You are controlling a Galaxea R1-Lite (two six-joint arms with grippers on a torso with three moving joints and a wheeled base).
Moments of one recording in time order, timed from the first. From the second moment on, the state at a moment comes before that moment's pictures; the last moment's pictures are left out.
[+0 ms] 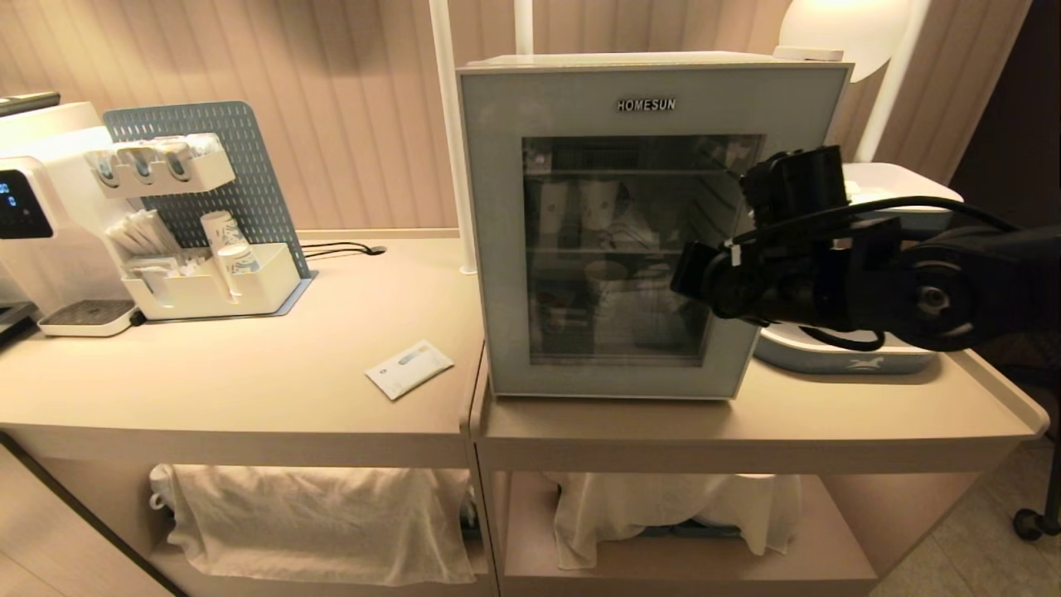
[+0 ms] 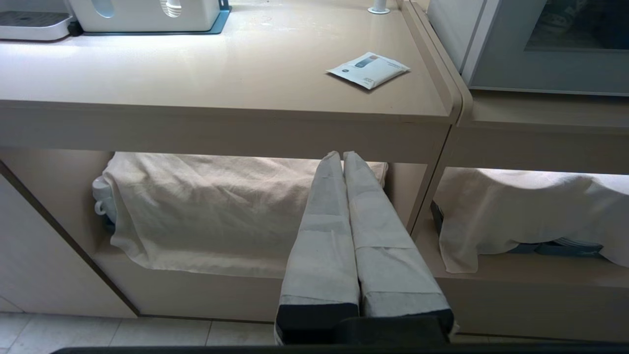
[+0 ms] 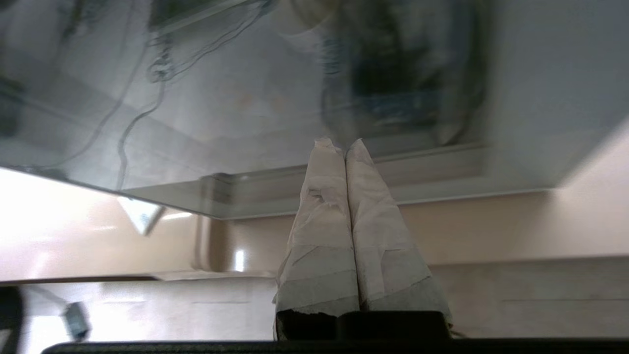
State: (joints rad) left arm 0.00 0.00 0.00 0.00 0.01 -0.03; right arm 0.48 1.84 -1.32 -0.09 -0.28 0.56
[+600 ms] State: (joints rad) left arm 0.00 0.00 0.00 0.00 0.01 -0.03; right arm 0.25 1.04 -0.73 -0.10 -0.88 0.20
